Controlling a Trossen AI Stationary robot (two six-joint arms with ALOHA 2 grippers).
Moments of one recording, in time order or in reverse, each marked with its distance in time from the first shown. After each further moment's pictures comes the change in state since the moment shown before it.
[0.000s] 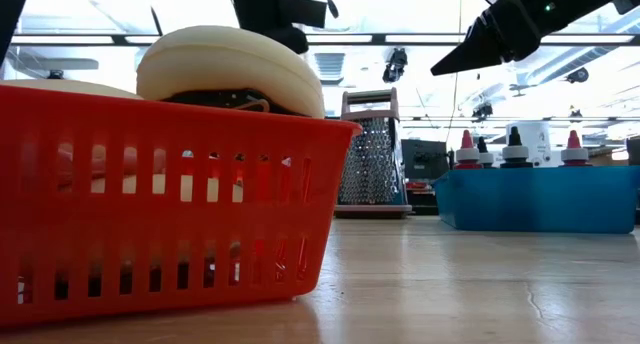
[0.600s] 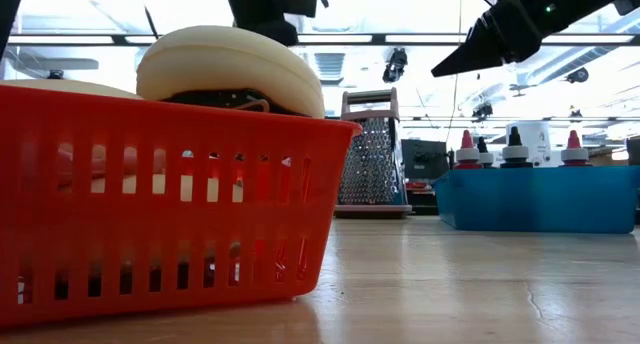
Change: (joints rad) left arm 0.020 -0.047 0.007 -0.036 -0.065 0.050; right arm 0.000 0.000 -0.005 0.000 -0.001 0.004
